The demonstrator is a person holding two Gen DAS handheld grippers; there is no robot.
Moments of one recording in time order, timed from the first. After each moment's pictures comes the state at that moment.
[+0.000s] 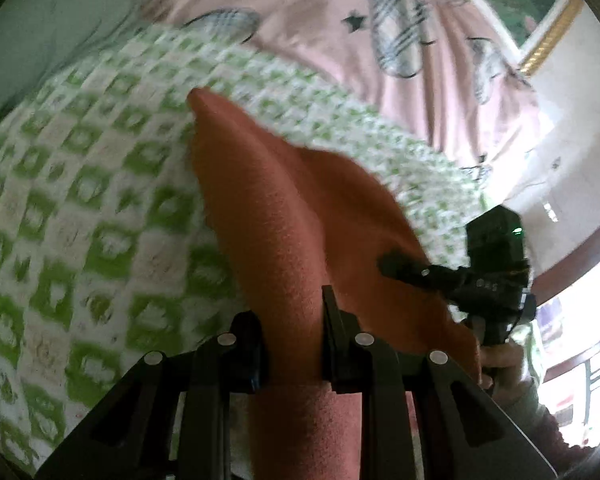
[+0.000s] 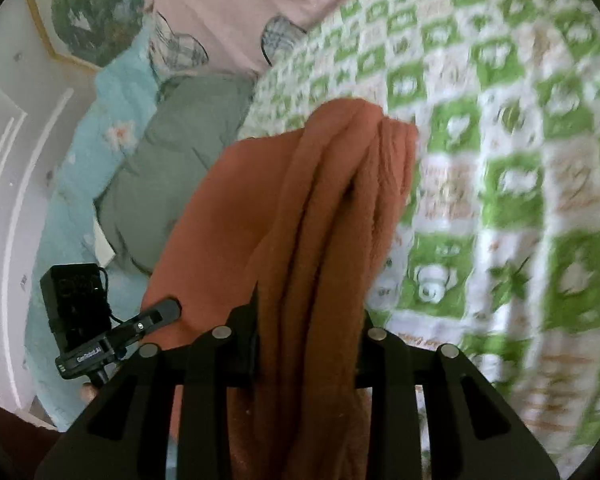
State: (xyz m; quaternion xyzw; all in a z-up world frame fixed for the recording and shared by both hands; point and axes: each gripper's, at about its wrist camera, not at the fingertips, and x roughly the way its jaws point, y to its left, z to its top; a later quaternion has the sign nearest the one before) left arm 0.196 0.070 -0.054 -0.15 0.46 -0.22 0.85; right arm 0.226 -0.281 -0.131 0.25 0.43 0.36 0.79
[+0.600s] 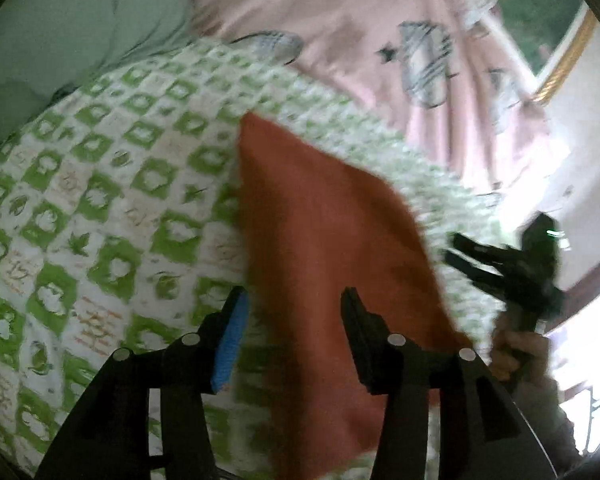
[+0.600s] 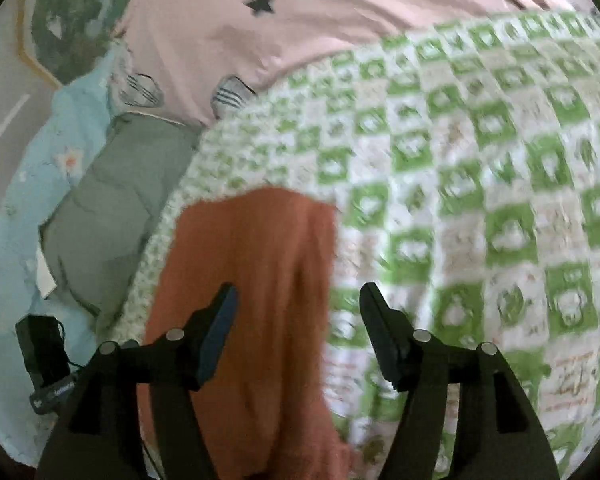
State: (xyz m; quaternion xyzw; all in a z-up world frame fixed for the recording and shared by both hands) left arm 0.164 0.109 -0.043 -0.18 0.42 -0.20 0.87; right arm 0.210 -0.309 -0.078 0.21 0.38 0.24 0.87
